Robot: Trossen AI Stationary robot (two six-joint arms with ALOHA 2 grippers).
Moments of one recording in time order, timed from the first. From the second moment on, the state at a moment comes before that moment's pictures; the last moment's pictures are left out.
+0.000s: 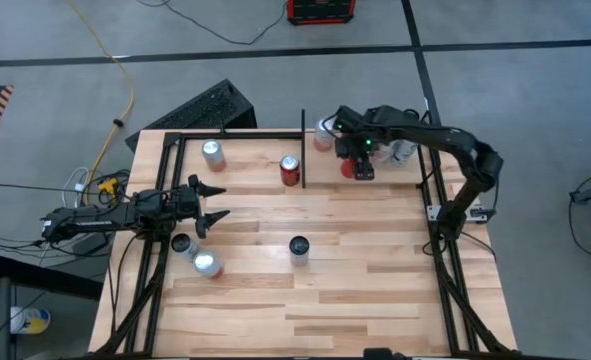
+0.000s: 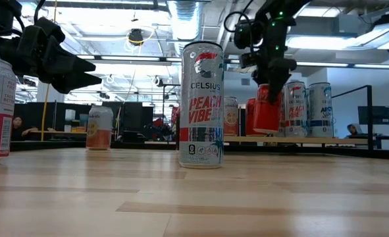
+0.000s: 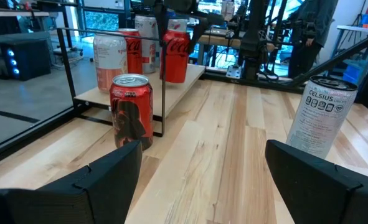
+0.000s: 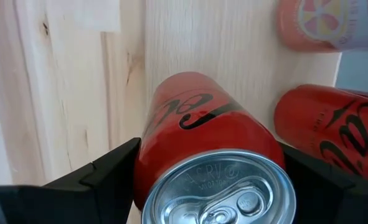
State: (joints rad) left arm 0.09 0.07 0.01 0.06 -0.19 -0.07; right arm -0.54 1.68 1.47 -1.13 0.08 -0.58
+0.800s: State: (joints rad) left arm 0.09 0.07 0.01 0.06 -0.19 -0.07; right arm -0.57 1.69 1.47 -1.15 0.08 -0.58
